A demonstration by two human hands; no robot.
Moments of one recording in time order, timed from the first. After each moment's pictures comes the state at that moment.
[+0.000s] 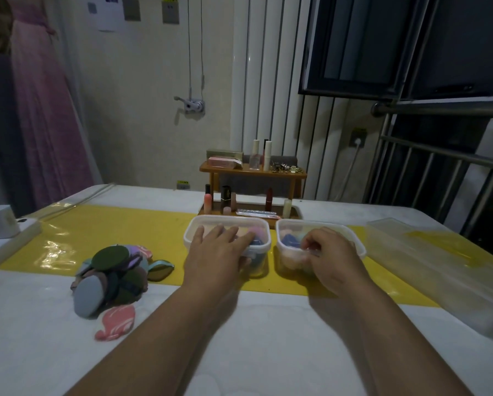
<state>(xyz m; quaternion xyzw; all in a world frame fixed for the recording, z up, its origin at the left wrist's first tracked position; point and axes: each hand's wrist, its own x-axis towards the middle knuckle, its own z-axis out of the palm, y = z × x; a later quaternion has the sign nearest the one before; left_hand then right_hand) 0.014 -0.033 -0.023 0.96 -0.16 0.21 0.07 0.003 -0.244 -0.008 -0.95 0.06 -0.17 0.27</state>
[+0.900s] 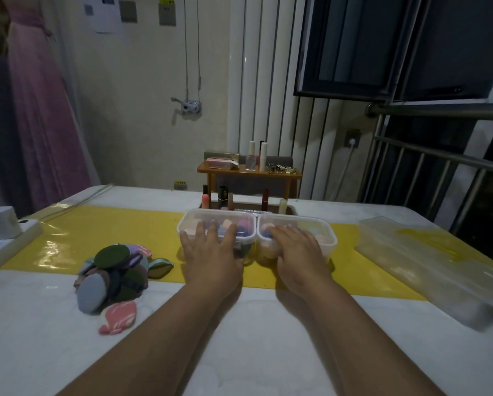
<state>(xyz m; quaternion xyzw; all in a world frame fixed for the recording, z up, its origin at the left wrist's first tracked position) 0.018 -0.043 -0.035 0.97 -0.04 0.21 0.09 0.005 -0.209 -0.016 -0.97 -0.06 -0.18 0.14</state>
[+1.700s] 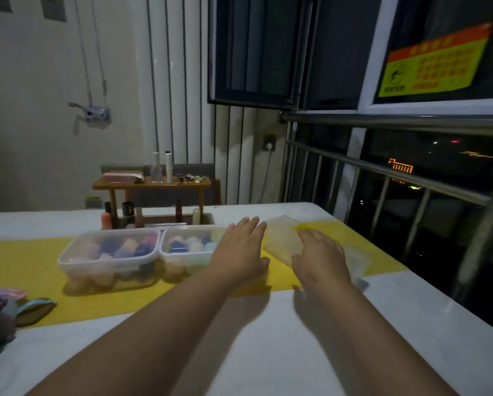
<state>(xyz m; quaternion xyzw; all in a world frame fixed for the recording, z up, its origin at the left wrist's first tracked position) 0.019 -0.233 0.010 0.91 -0.36 0.16 0.12 -0.066 -0.377 0.018 -0.96 0.19 -0.19 0.09</state>
